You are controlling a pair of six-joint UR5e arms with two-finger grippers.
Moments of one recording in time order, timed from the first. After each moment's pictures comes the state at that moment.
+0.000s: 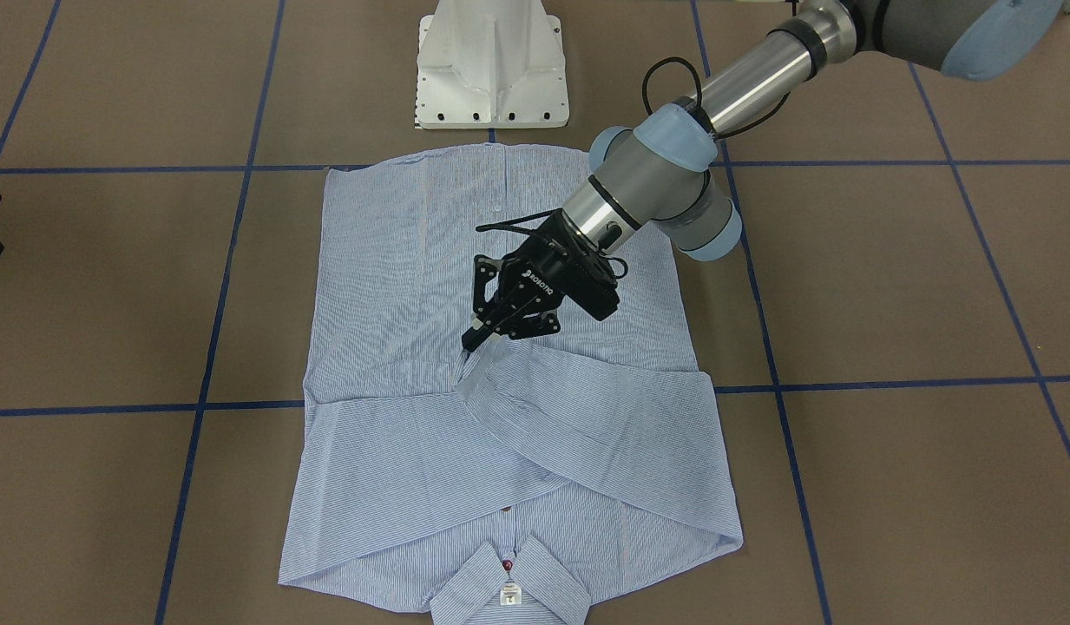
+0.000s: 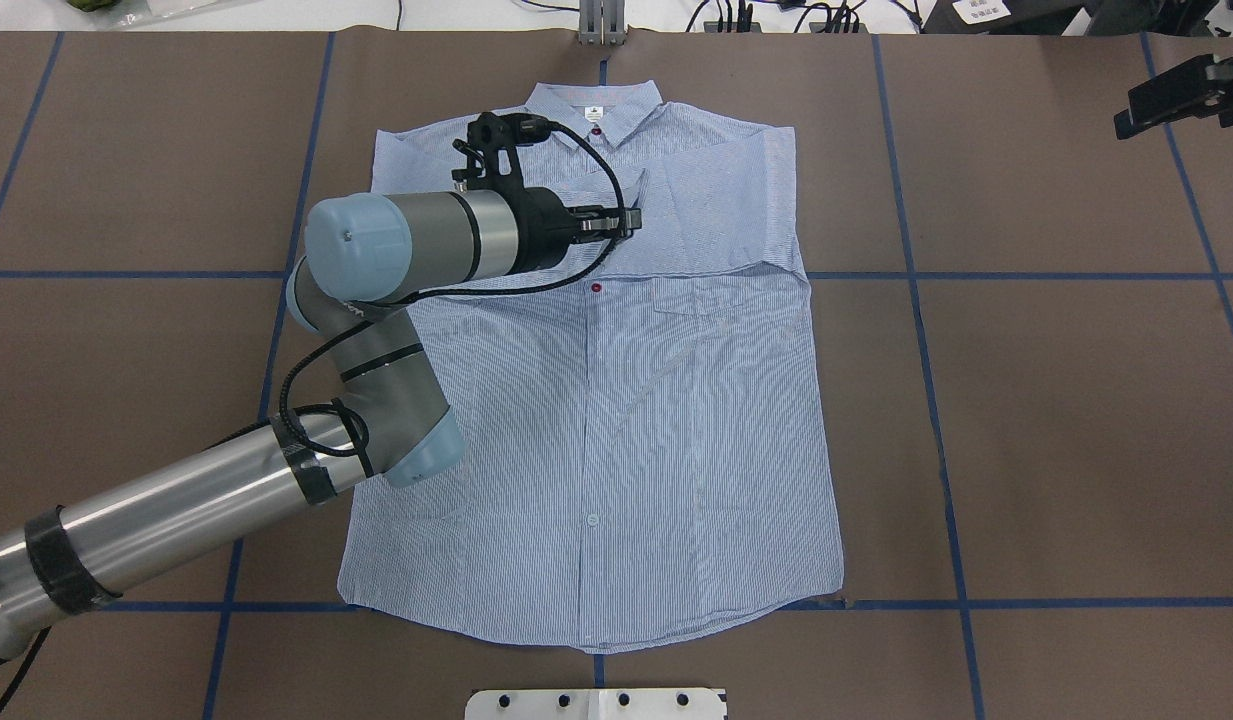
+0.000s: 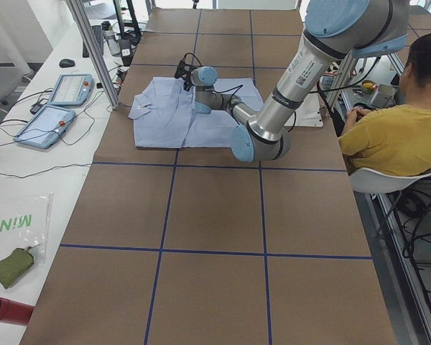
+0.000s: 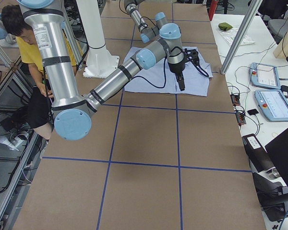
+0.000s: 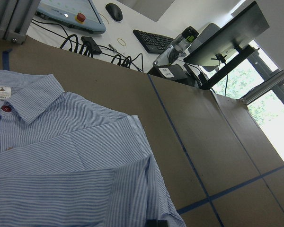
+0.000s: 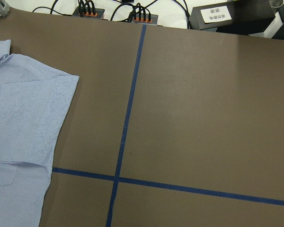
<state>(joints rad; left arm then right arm) -0.59 -2.37 -1.21 -2.80 -1.68 -1.22 1.25 -1.34 2.07 -1.63 2.16 0.53</state>
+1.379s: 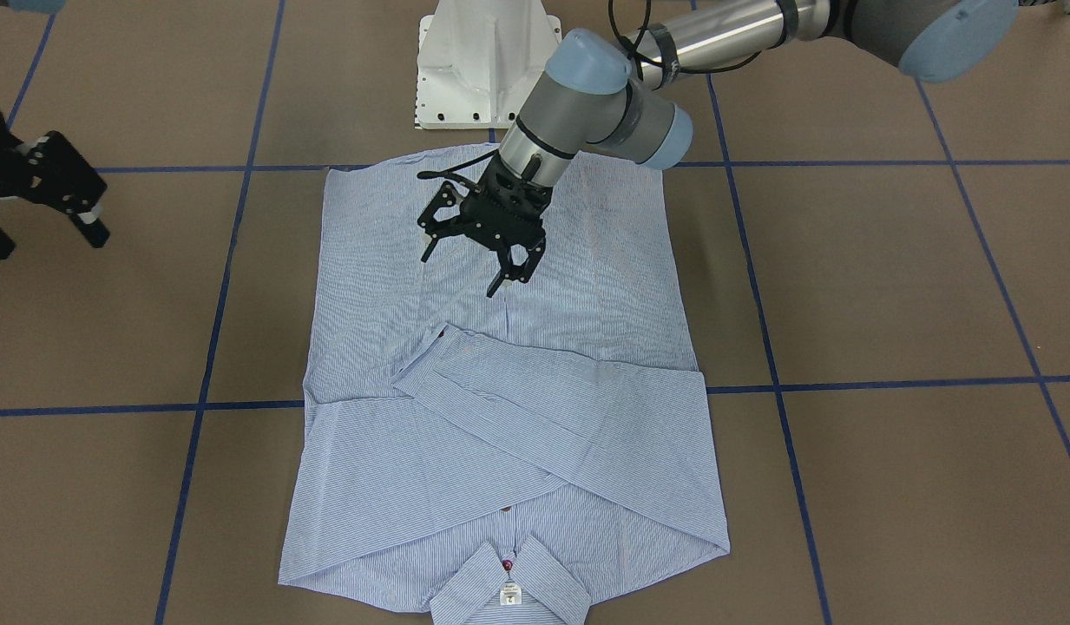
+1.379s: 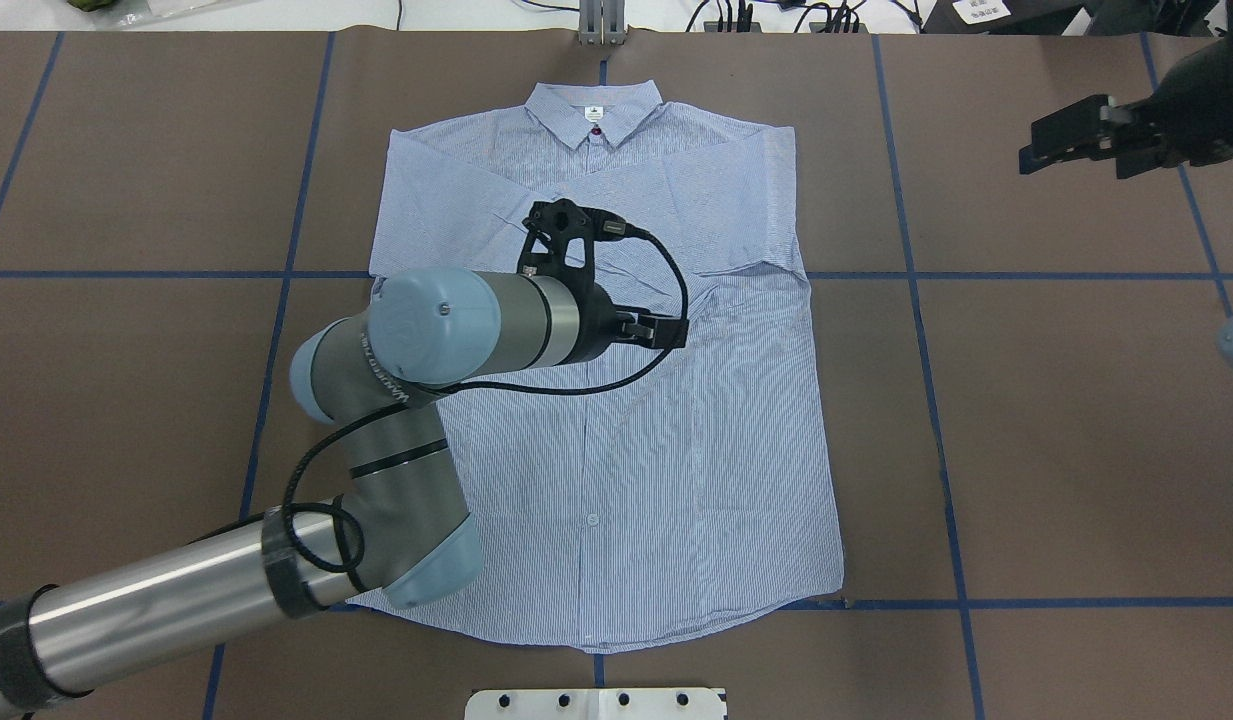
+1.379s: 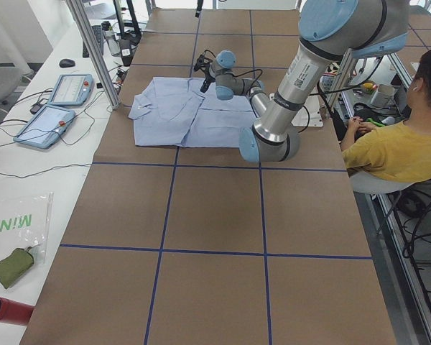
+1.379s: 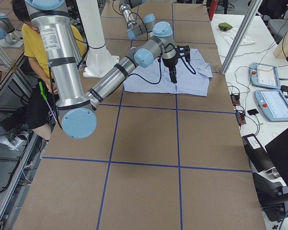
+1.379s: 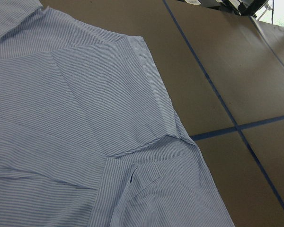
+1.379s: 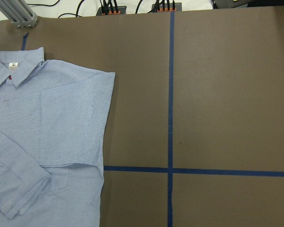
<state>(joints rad) -0.47 -2.26 -1.60 -2.20 -1.65 -1.06 1.04 -1.35 2.14 -1.53 2.07 0.90</state>
